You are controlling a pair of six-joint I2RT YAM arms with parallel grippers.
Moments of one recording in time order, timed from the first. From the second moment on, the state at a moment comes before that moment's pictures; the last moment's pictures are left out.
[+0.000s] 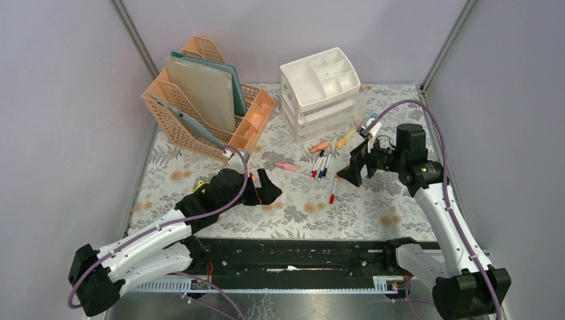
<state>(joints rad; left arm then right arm) -0.78 0.84 0.55 -0.21 0.02 -0.75 0.15 0.98 0.92 -0.58 -0.81 -0.35</state>
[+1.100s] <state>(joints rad) -0.80 1.26 0.66 -0.57 -0.58 -1.41 0.15 0.98 0.90 -0.56 -0.81 -0.34</state>
